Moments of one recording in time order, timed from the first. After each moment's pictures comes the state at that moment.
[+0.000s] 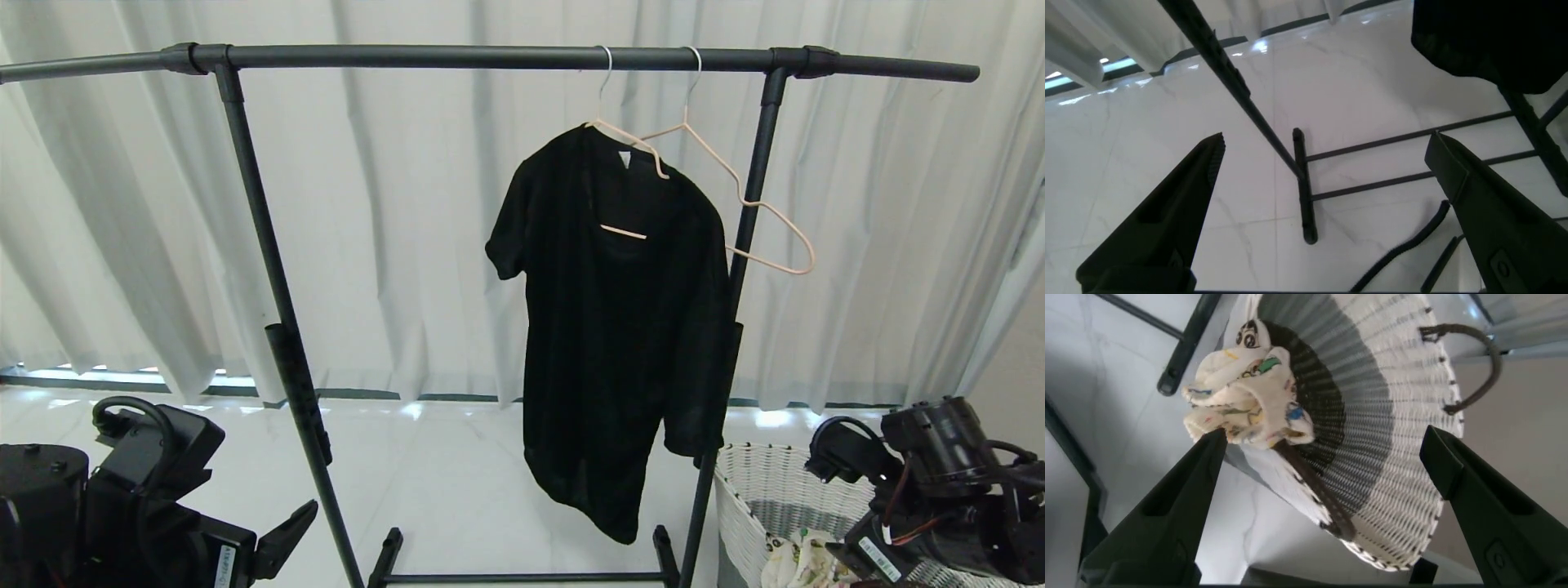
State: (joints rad) left arm -0.30 1.18 -0.23 -0.40 0.20 0.15; right arm 0.33 1.68 -0.42 -0.31 -0.29 -0.37
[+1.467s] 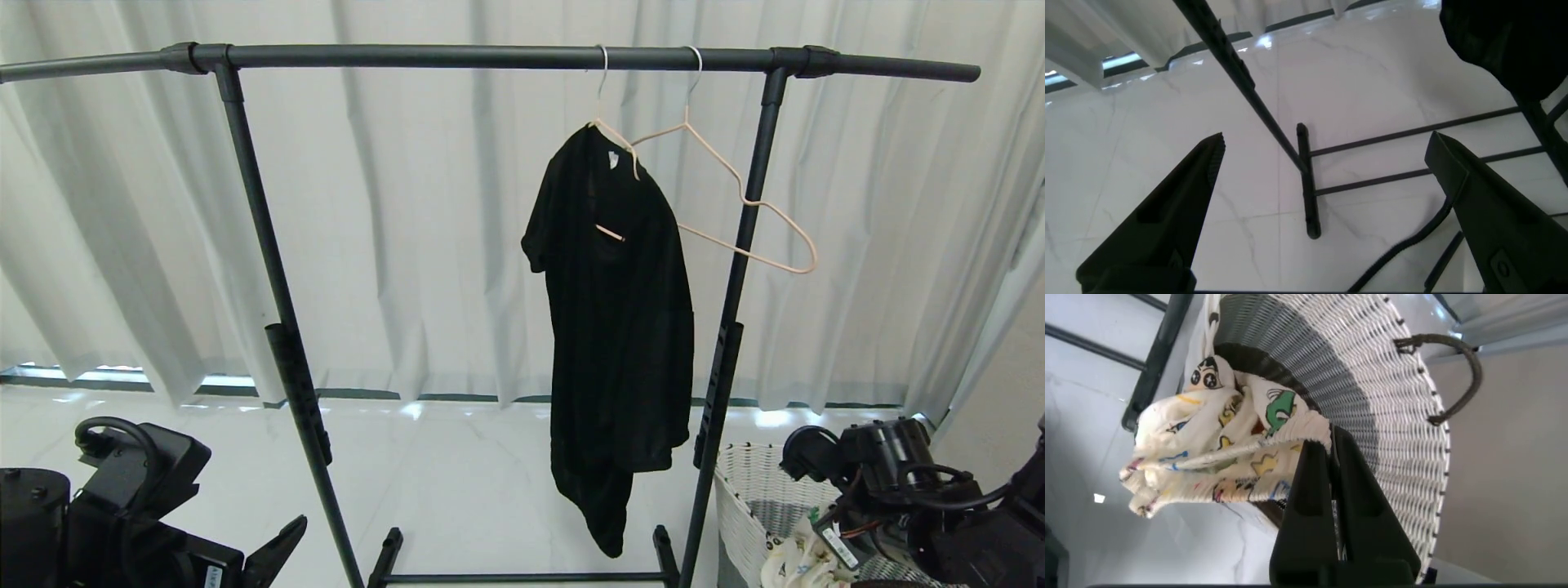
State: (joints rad) left arm -0.30 1.14 -0.18 -0.40 0.21 0.15; right arm 0.29 1.95 -0.36 -0.73 -0.35 -0.38
